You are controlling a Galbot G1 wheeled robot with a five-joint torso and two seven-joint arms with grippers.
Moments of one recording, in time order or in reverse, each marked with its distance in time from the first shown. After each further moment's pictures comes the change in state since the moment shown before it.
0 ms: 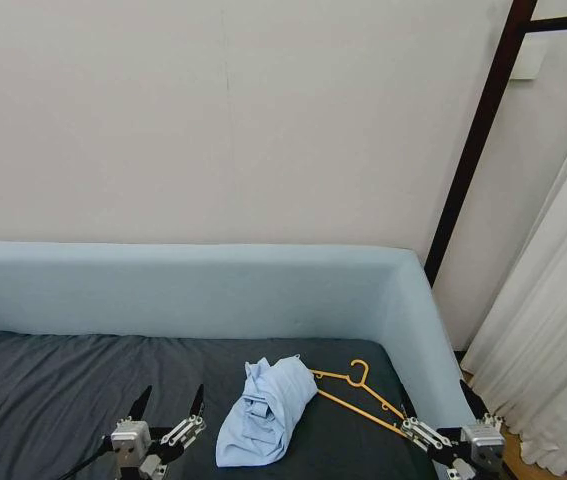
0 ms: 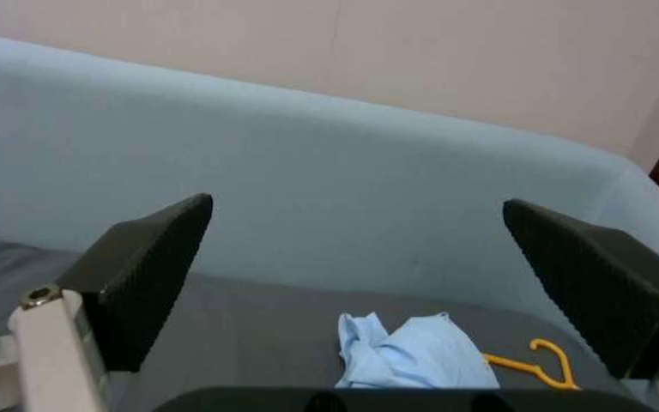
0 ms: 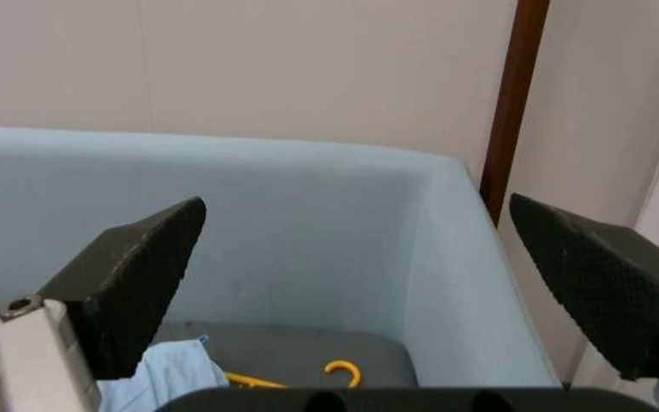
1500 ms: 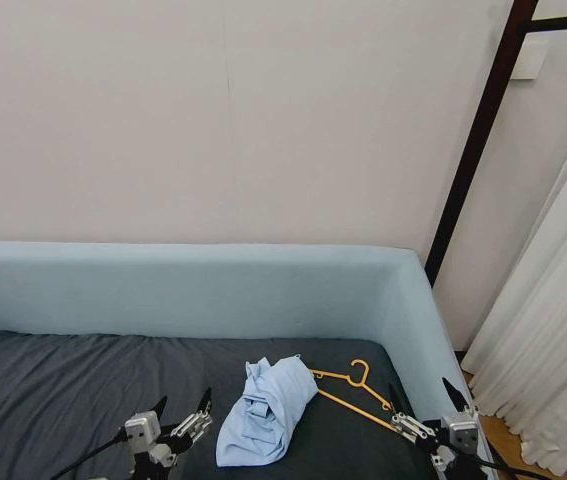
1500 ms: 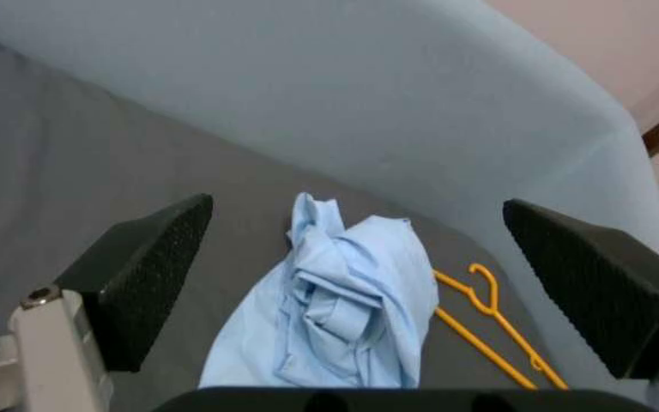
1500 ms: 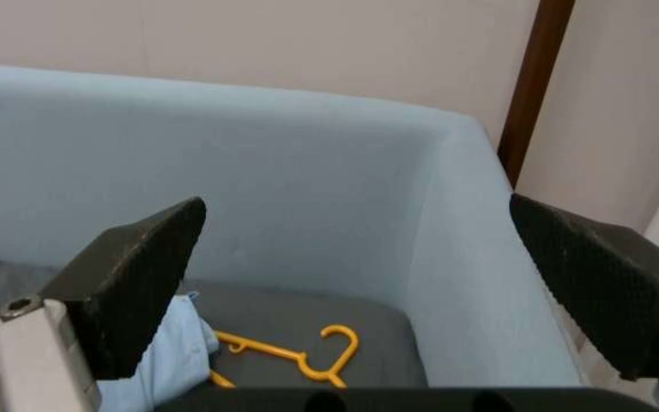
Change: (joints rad) left arm -0.251 0.105 0.000 0.160 -0.497 0.344 -0.064; right arm 0.115 -0.073 -0.021 -0.133 0.041 -0.048 0.004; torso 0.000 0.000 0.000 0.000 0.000
